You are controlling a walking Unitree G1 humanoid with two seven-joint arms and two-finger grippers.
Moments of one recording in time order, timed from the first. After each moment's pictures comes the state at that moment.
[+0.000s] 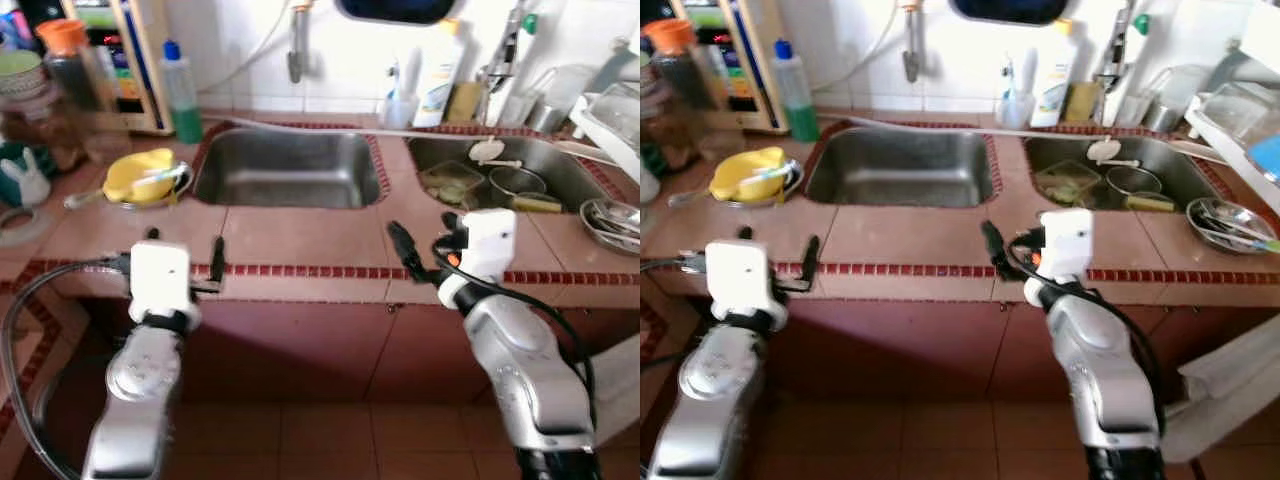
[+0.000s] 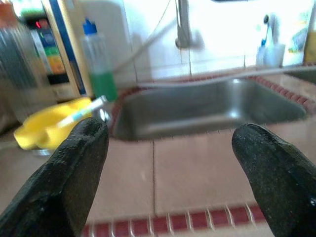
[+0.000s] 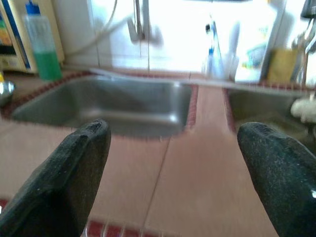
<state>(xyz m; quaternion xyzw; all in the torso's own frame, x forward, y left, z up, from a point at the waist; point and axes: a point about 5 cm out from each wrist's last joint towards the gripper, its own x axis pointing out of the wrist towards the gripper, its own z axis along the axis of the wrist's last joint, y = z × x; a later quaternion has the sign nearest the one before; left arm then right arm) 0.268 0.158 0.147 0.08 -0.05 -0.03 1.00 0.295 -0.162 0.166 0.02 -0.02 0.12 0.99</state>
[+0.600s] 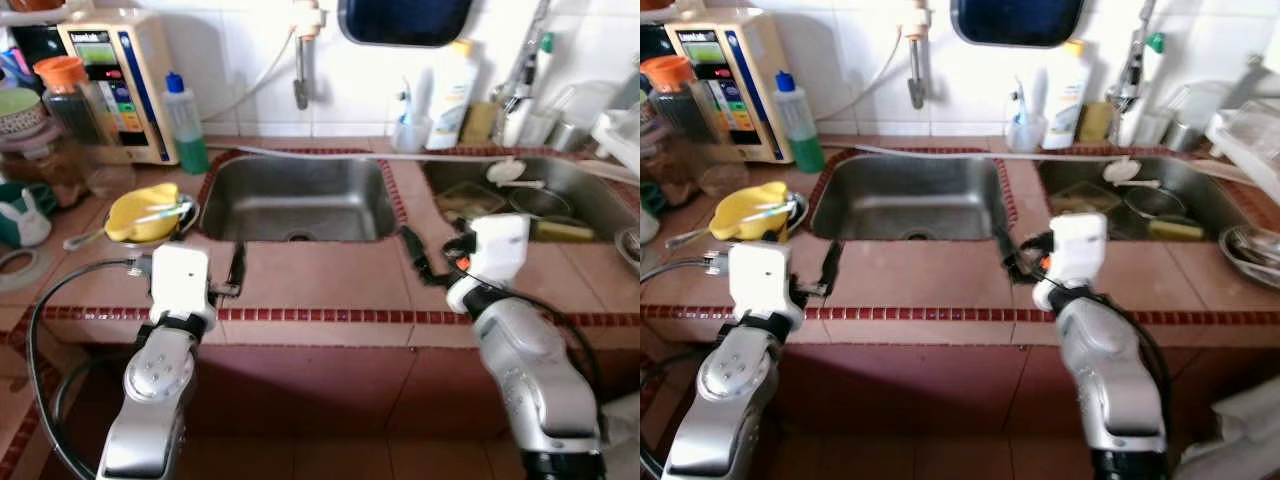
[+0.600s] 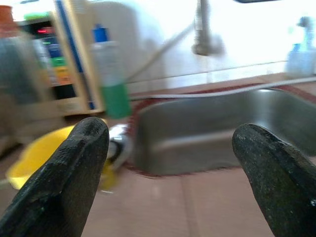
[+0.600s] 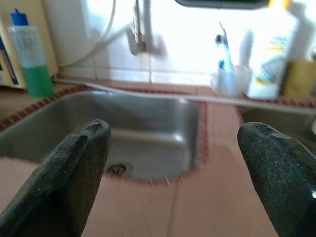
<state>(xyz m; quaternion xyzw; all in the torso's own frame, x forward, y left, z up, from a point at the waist) 0.267 0.160 0.147 0.08 -0.05 -0.03 1.00 0.295 -0.162 0.168 0.02 -0.03 0.11 0.99</state>
